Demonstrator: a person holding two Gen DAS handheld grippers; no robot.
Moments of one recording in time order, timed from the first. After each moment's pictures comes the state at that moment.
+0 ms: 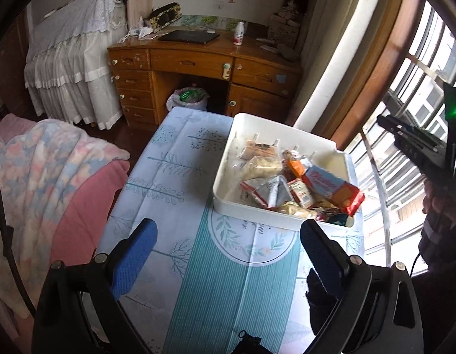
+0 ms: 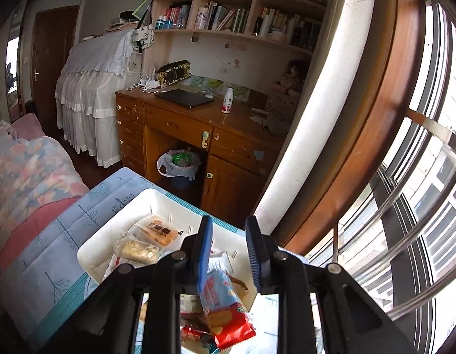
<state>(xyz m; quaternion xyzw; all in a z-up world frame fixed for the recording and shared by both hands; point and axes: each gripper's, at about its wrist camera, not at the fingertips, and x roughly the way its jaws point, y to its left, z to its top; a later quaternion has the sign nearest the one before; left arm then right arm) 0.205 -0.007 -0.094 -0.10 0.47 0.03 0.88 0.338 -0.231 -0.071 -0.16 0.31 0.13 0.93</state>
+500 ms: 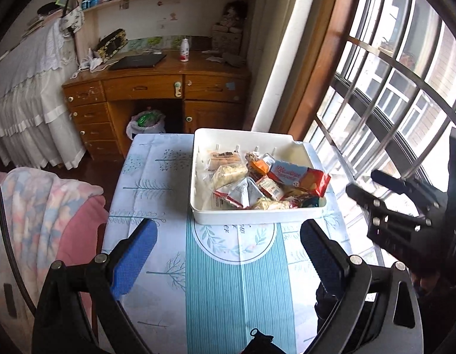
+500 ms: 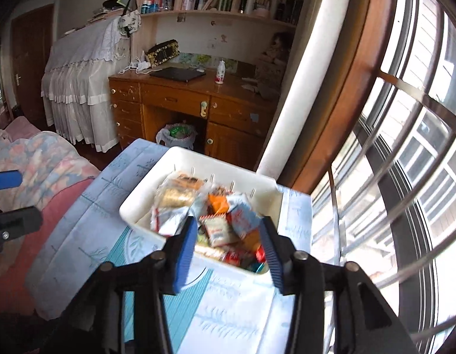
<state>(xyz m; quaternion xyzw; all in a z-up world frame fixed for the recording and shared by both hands) 0.184 0.000 -0.069 -0.04 0.44 -0.10 0.89 0.217 -0.197 -0.066 -0.13 0.39 0.07 0.91</state>
